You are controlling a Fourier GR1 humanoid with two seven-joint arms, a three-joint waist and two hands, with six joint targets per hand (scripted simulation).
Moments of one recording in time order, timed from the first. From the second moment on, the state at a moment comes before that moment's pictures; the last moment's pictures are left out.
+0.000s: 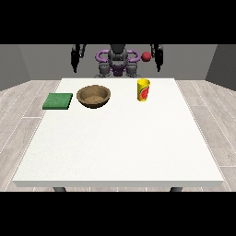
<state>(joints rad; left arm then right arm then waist) -0.01 0.12 -0.03 -1.59 -0.01 0.04 0.00 0.03 -0.11 0.03 -1.58 0.01 0.01 -0.01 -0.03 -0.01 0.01</state>
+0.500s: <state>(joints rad) -0.05 0.15 0.05 -1.72 0.13 0.00 0.14 0.02 -0.21 -0.10 -1.66 -0.15 0.10 0.09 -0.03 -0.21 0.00</state>
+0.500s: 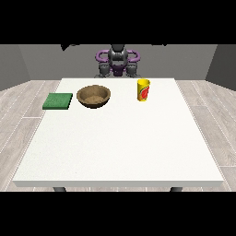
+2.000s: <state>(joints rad) -0.24 0.06 0.20 -1.12 0.05 0.00 -0.60 -0.11 -0.24 -0.23 -1.51 -0.21 0.28 -0.22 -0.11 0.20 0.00</state>
